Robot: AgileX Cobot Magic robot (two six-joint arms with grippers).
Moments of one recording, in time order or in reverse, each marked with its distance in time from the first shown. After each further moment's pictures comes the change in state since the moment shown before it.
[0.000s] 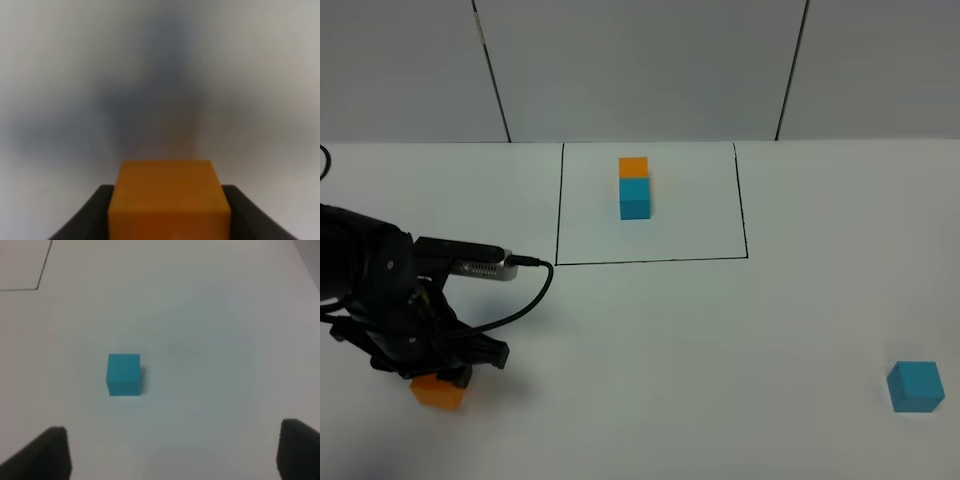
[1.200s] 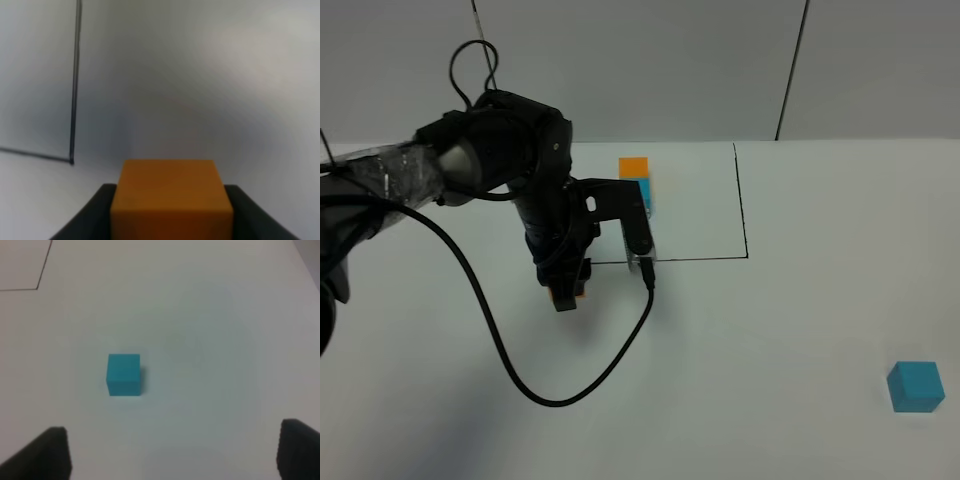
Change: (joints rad) left arm -0.164 0.432 -0.781 -0.036 0.313 1.115; right arm 0.000 0.000 0.000 0.000 0.000 0.000
